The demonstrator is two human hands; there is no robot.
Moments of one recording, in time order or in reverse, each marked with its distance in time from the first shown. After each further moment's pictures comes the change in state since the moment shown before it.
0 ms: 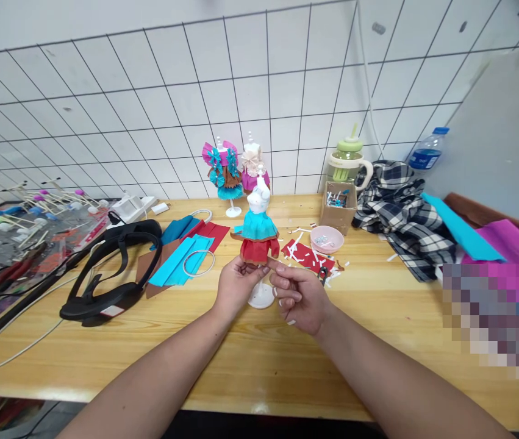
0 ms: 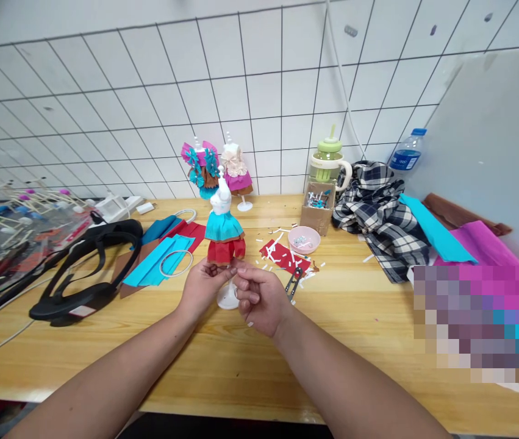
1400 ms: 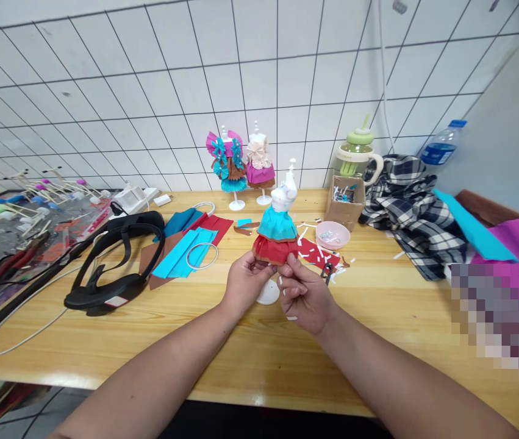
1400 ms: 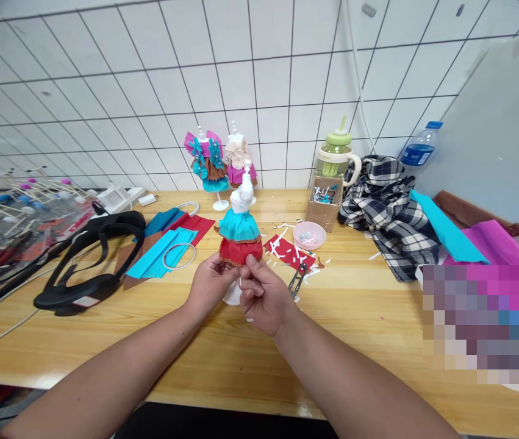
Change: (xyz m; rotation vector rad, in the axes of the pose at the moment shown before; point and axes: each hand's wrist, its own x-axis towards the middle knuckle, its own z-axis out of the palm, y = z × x) left_hand -0.008 0.005 0.007 -0.010 -0.046 -0.008; right_hand 0.001 0.010 0.007 0.156 0.125 -0.131
